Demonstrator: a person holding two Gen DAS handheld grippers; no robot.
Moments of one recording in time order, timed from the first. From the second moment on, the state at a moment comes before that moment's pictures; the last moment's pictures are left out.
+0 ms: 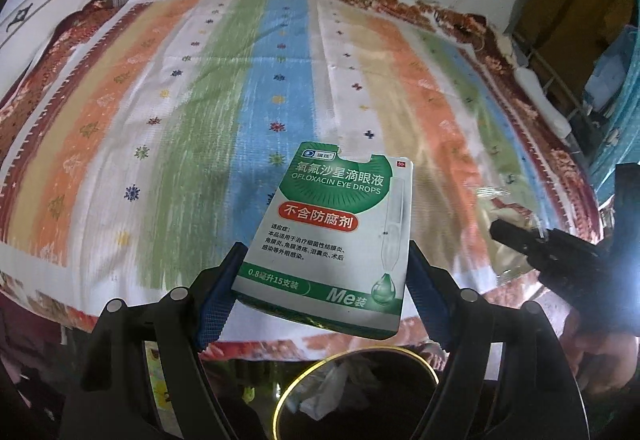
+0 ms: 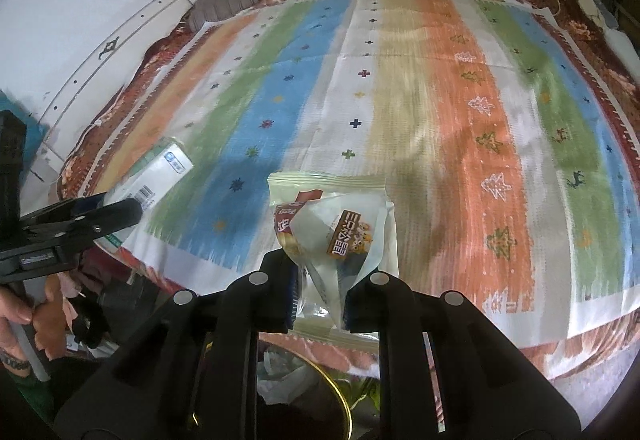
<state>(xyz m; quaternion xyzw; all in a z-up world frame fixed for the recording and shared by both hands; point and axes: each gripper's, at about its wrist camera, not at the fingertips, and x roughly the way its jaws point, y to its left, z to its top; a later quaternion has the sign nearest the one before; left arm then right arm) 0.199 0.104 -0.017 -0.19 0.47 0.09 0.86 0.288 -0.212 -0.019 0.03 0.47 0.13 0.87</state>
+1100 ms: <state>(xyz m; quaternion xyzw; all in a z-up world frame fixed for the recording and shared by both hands) 0.089 0.038 0.005 -0.26 0.38 0.01 0.89 0.143 -0.203 -0.004 0.04 0.41 0.16 0.90</state>
